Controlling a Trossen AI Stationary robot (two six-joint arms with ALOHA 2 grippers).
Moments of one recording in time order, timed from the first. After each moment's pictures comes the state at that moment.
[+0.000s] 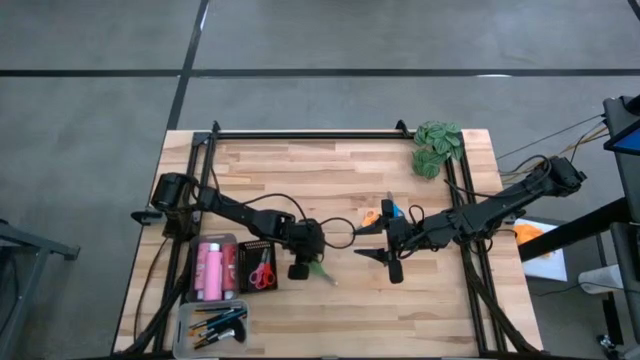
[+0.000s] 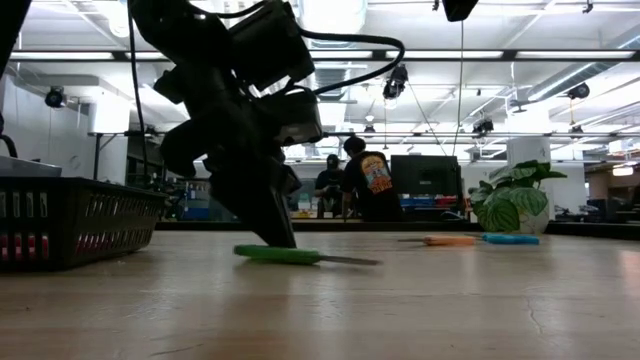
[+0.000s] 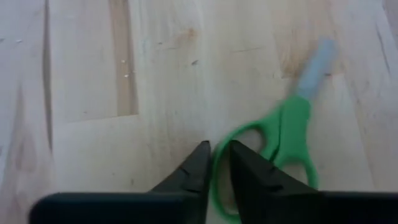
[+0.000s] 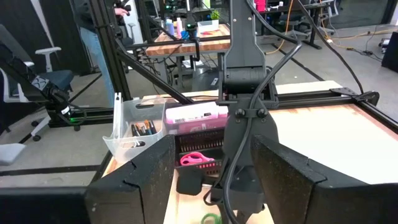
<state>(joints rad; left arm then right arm) -0.14 1.92 1.00 -0.16 0.15 -0.05 0.41 1.21 0.77 0.29 0.37 0.20</state>
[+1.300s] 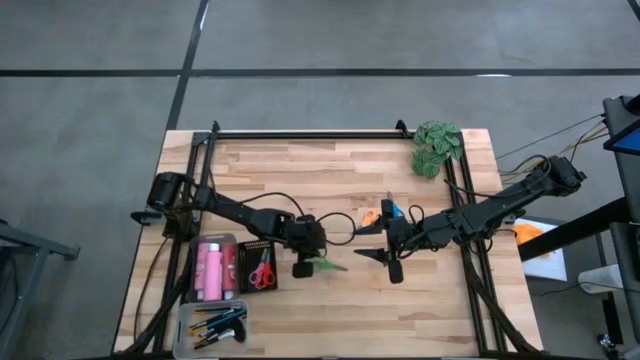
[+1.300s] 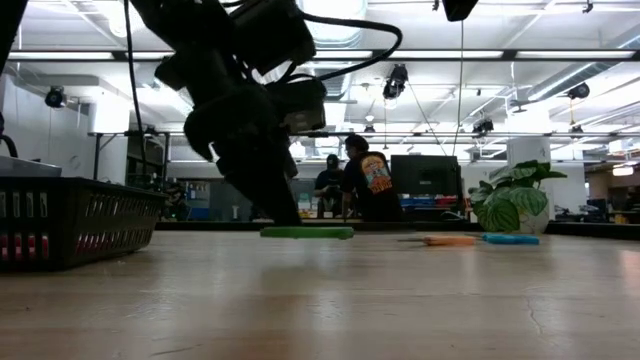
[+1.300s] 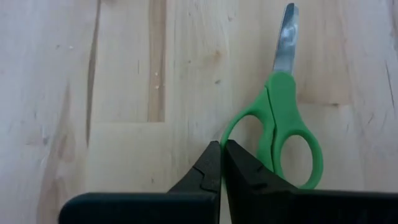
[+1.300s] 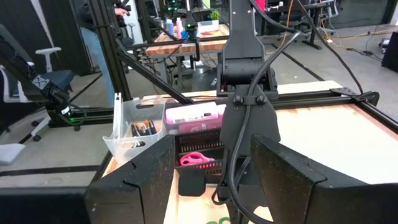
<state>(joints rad) -0.14 1.87 1.02 -0.17 0.07 -0.16 0.41 1.21 0.77 0.29 0.37 0.20</state>
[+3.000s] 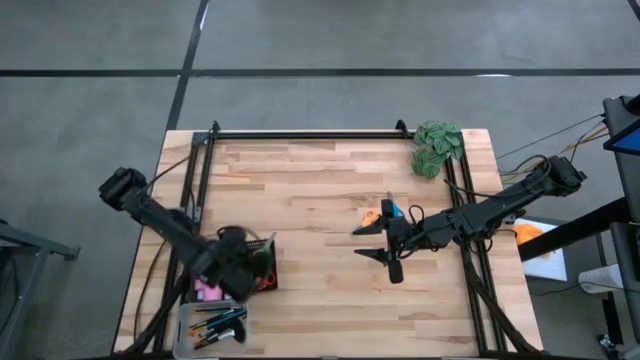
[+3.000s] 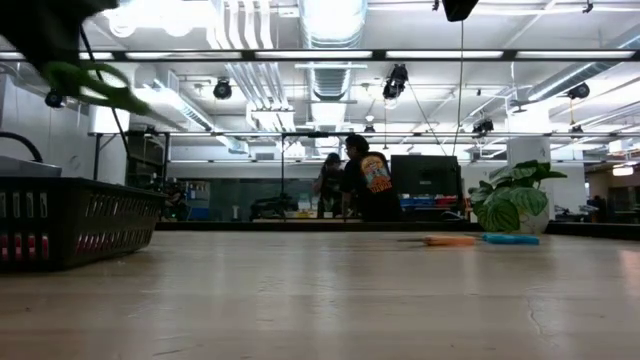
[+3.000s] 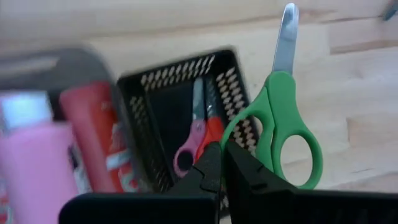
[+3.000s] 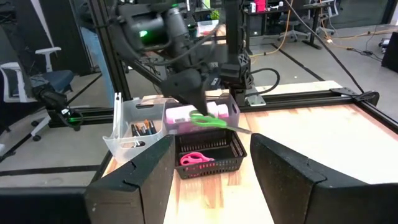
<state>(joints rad) -0.62 1.52 1.22 -1.26 -0.35 -2.06 0.41 1.21 0.77 0.29 0.37 0.20</state>
